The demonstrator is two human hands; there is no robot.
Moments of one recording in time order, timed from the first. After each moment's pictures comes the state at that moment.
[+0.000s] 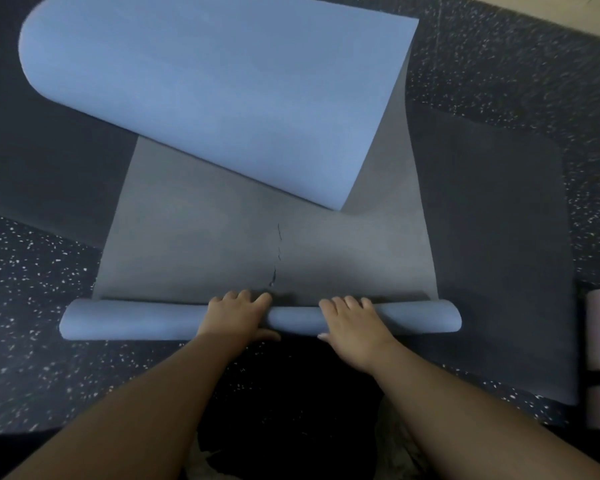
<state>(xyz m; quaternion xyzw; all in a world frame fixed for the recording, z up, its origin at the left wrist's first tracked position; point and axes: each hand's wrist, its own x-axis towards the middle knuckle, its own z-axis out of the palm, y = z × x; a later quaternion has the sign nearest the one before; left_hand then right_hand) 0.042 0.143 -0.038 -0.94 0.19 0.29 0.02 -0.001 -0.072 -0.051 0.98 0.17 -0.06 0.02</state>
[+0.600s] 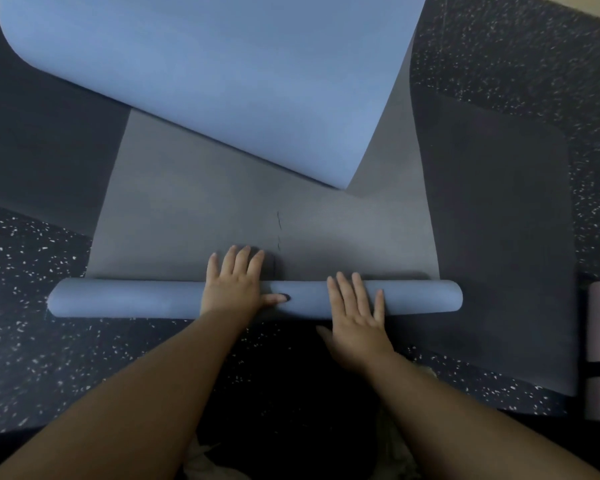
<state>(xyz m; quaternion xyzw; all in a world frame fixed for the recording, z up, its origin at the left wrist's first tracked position) 0.058 0.138 -0.054 -0.97 0.12 0.20 -0.03 -0.017 -0.065 -0.051 0.97 0.03 -0.22 -0.02</state>
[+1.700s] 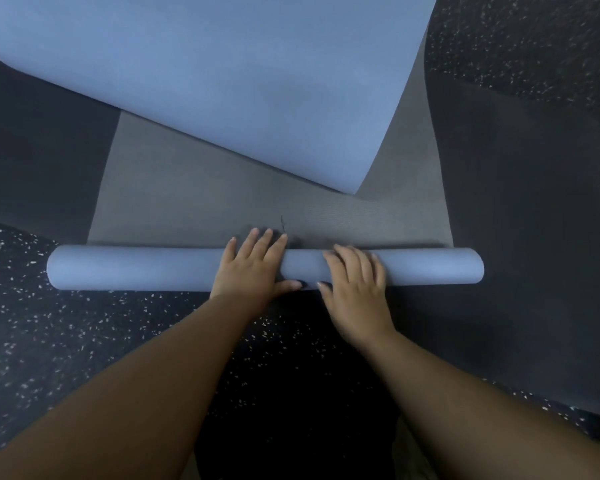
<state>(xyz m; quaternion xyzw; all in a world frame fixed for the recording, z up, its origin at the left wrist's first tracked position) 0.101 0.122 -0.055 -0.96 0.18 0.22 -0.04 0.043 -0.054 -0.064 1.00 0.04 0.04 -0.06</state>
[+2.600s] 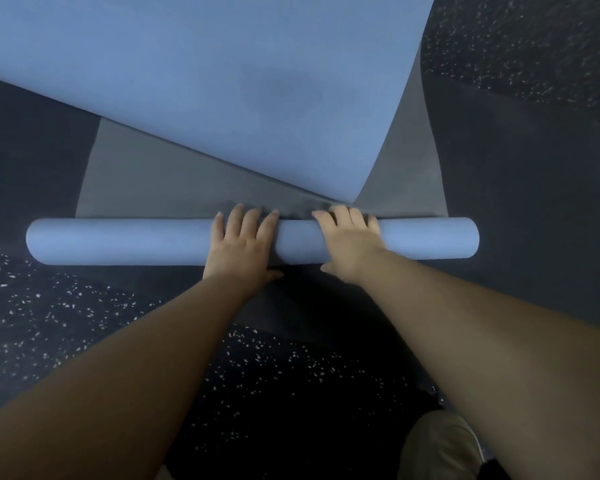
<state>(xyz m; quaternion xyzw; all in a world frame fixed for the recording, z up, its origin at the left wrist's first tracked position) 0.148 0.116 -0.062 -0.98 0.18 0.10 0.00 0.150 -0.068 -0.029 0.97 0.06 -0.24 0.02</state>
